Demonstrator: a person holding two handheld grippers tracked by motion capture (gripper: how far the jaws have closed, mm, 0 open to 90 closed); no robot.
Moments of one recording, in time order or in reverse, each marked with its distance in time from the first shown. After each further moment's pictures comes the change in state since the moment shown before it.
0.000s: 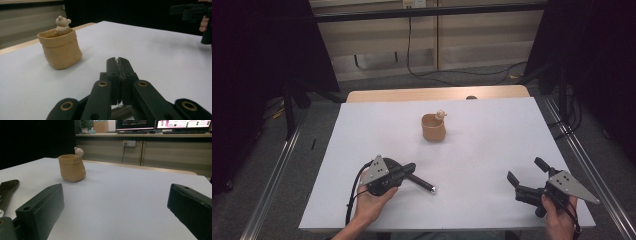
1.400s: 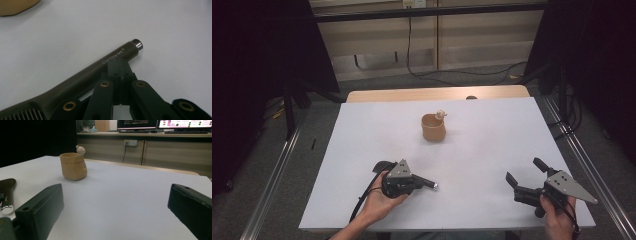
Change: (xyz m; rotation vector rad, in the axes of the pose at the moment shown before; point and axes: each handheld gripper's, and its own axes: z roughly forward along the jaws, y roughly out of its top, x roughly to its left) left arm -0.006 -0.010 0.040 0.437 -0.124 -0.026; right arm 0.002 -0.001 0.001 0.009 0.009 -0.015
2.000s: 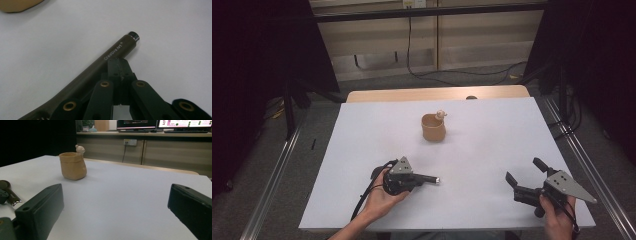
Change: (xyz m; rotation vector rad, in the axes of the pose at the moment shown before) left arm 0.006 0.004 0.004 0.012 0.014 -0.034; right arm 0.000 0.000 0.001 0.003 -0.002 0.003
